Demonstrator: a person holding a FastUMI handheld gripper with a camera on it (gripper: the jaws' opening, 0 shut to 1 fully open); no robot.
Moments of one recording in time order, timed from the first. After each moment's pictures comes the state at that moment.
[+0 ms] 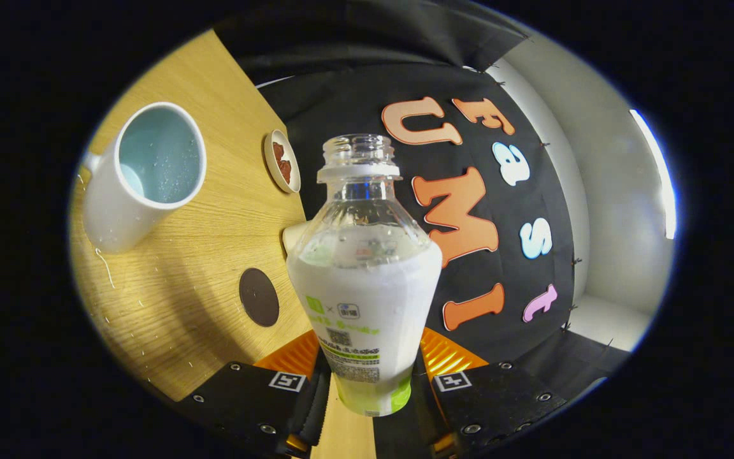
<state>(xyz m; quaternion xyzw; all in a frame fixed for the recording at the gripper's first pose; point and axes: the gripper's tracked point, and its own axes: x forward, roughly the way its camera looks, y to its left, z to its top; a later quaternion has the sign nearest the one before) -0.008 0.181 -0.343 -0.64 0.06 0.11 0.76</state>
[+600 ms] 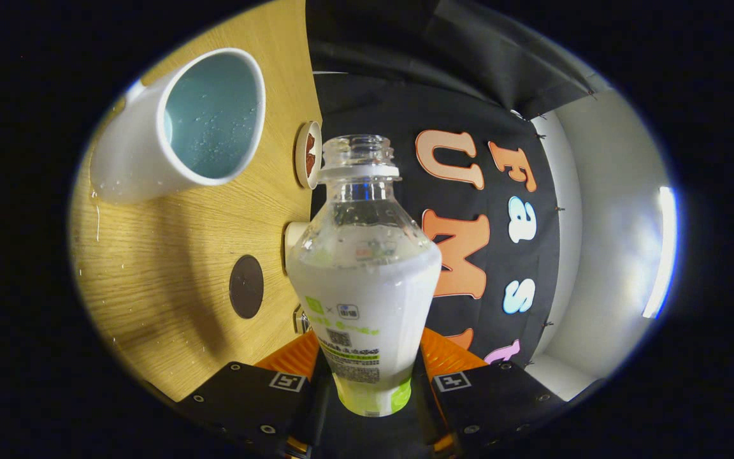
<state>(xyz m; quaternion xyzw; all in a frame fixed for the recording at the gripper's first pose) -0.004 0.206 -0.346 -0.73 0.00 0.12 0.67</state>
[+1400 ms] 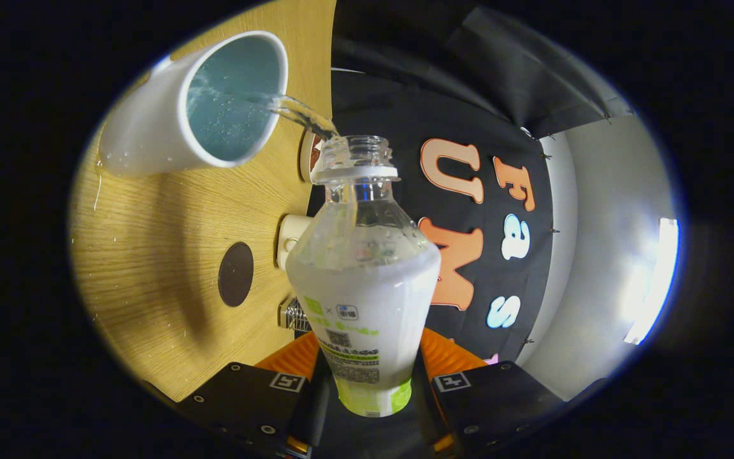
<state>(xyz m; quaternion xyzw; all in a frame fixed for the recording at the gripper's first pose) -0.004 0.212 -0.341 -0.77 -0.02 0.12 0.63</state>
